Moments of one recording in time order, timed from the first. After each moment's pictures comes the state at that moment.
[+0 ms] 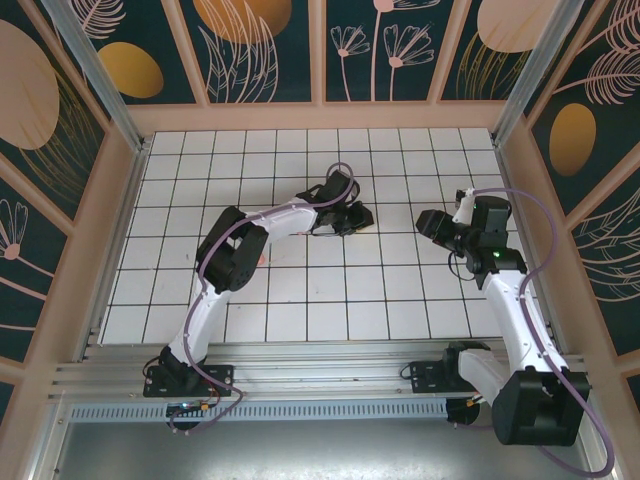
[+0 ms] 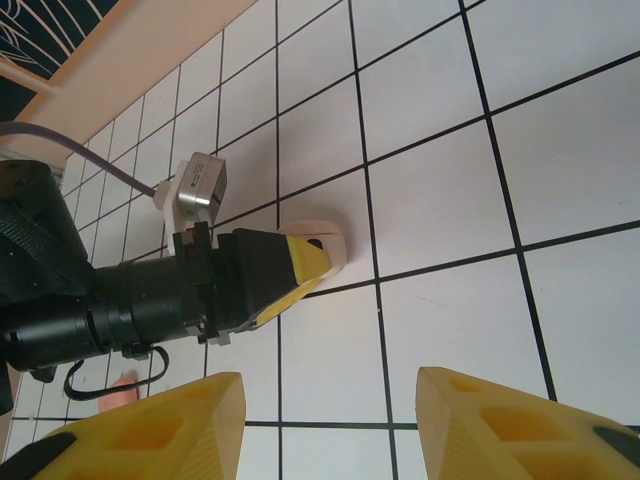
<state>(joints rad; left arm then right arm) -0.72 2.33 1.73 -0.25 0.38 -0.99 -0.01 0.98 0.73 -0.39 -0.44 0.46</state>
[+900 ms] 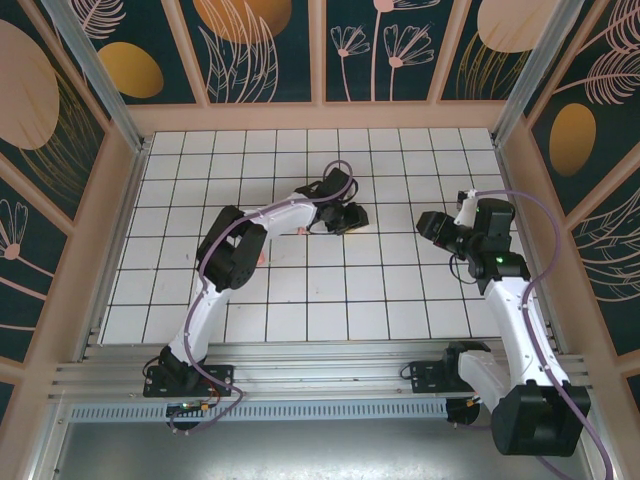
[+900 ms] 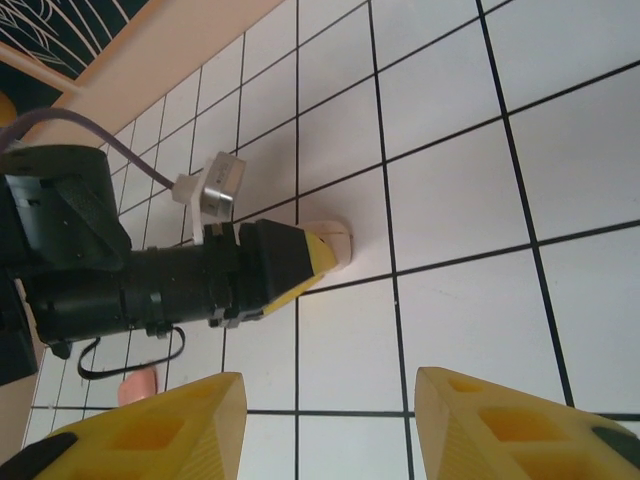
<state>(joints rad) -0.70 2.33 1.79 -0.43 0.29 -0.89 -0.01 0.93 0.74 -0.44 -0.47 0.47</state>
